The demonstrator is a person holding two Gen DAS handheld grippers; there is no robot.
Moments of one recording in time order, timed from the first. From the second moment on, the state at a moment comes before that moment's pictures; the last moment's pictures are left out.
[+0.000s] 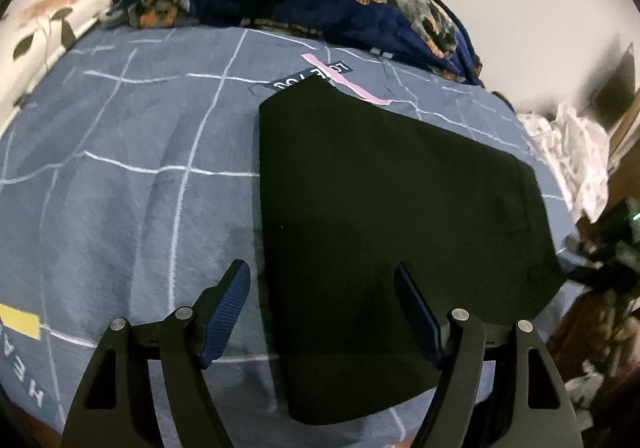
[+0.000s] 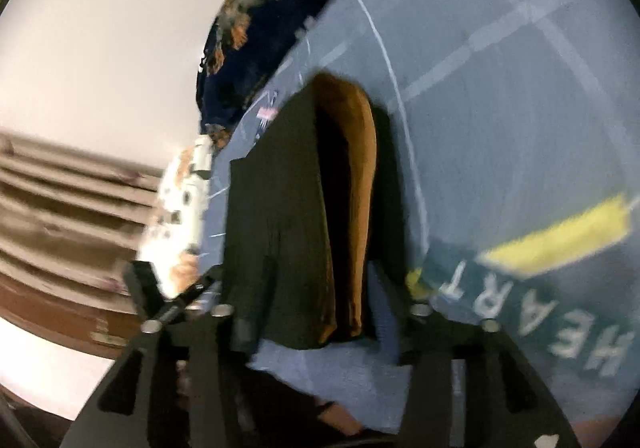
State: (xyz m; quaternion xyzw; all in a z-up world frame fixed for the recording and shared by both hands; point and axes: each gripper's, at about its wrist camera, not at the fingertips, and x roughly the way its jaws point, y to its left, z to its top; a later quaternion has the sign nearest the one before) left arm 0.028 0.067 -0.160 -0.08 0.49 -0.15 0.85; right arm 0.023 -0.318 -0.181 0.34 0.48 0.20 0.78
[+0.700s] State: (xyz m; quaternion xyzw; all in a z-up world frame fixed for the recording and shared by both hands) left arm 0.055 0.033 -0.176 0.02 0.50 -0.14 0.86; right arm 0.059 -0.295 -0.211 0.30 0.51 0.23 0.77
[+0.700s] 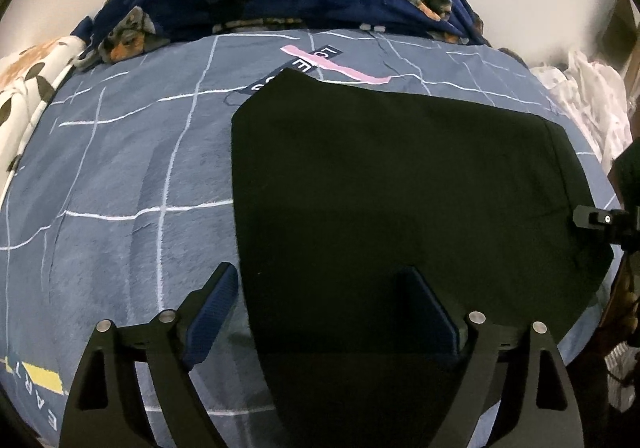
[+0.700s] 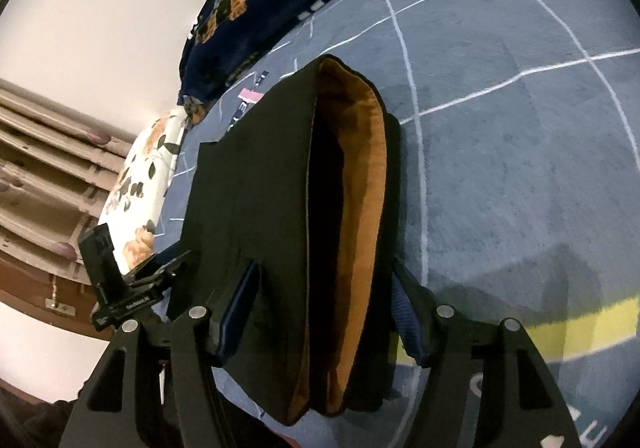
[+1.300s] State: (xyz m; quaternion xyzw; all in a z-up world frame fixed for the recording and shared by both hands) left arm 0.055 0.017 -0.178 0.06 0.48 -0.13 0.86; right arm 0.062 -0.260 -0.202 0.22 0.51 0.27 0.79
